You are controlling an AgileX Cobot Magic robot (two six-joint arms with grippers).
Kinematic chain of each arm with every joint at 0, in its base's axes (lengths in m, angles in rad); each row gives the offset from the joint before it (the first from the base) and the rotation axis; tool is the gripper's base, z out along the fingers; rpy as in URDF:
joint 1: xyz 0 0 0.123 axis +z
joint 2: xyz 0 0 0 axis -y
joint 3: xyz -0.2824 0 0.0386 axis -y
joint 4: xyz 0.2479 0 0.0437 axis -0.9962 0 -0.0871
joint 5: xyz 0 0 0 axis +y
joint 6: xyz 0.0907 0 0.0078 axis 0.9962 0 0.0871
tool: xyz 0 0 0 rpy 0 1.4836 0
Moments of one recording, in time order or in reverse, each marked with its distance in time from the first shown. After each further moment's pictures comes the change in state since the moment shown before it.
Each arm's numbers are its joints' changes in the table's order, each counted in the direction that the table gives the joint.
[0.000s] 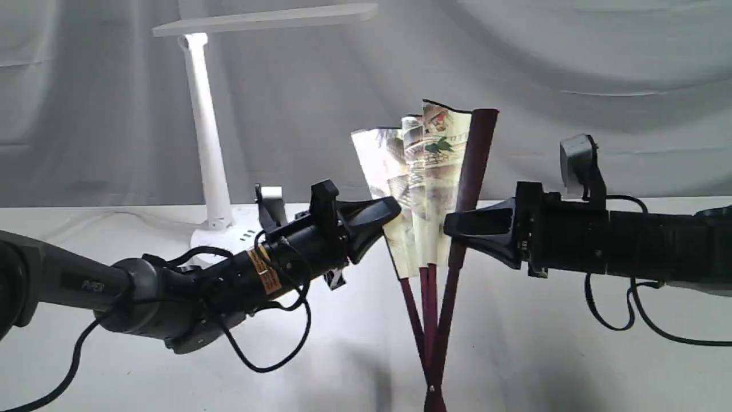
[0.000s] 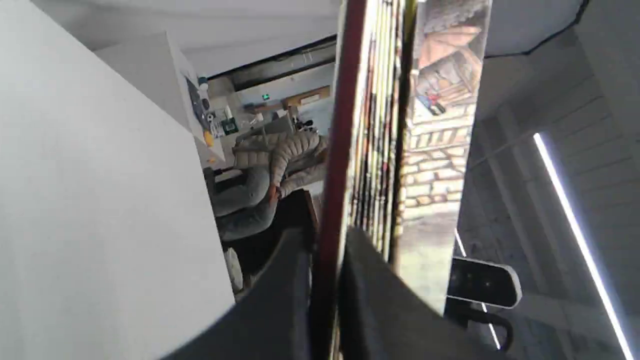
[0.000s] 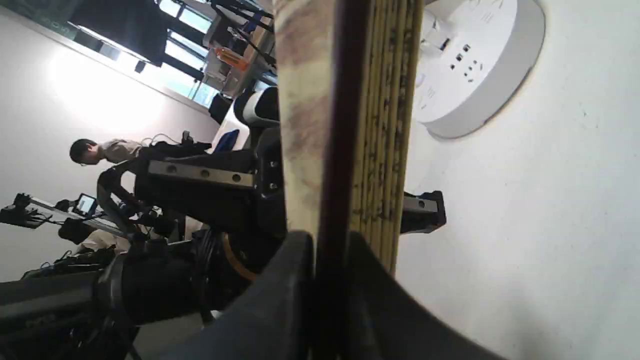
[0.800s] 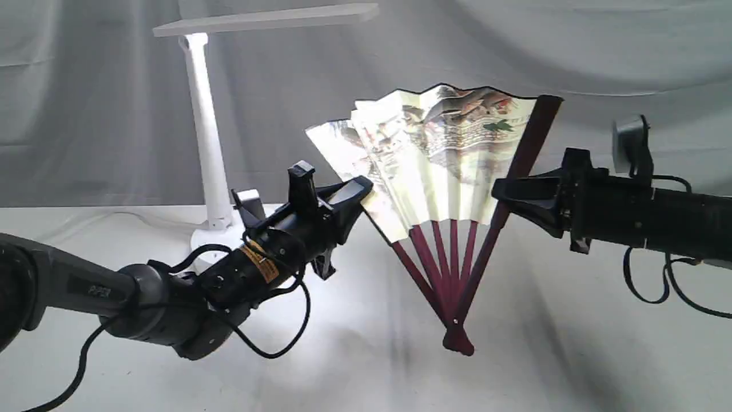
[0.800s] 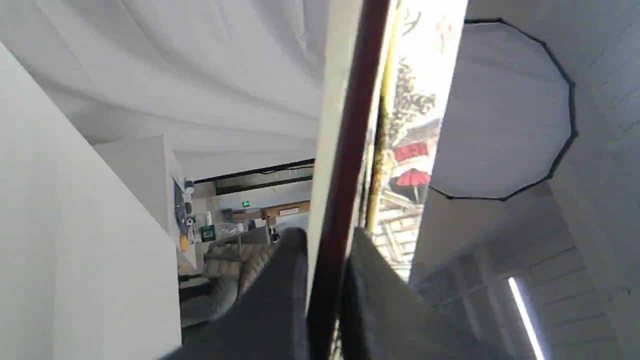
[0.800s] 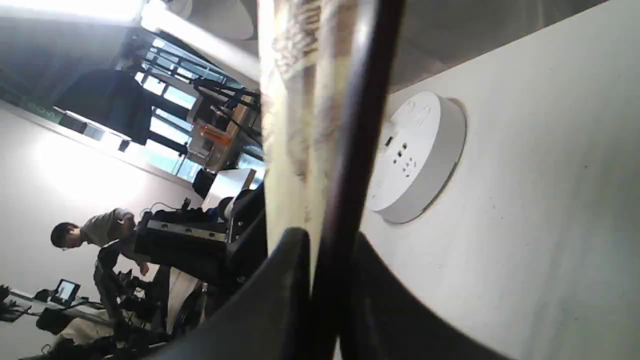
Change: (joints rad) left arm -0.006 -0.015 0.000 0.275 0.031 -0.021; right arm -0.138 -0.045 0.092 -0.018 -0.014 0.070
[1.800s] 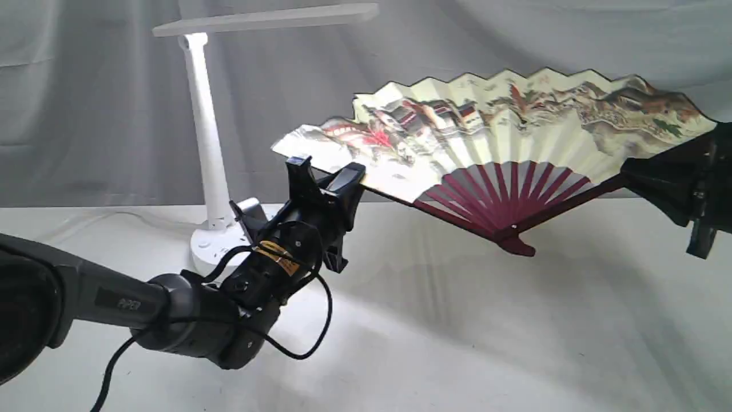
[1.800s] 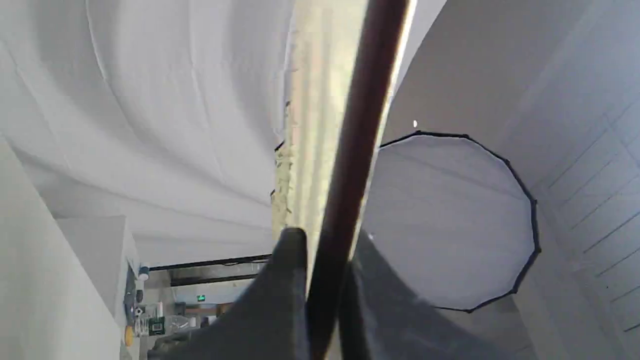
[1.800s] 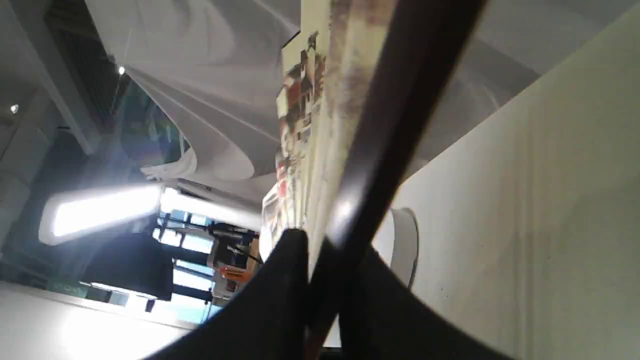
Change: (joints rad) left arm -0.088 0.000 -0.002 0.323 0.022 0.040; right arm -0.295 0.000 0.000 0.000 0.080 0.186
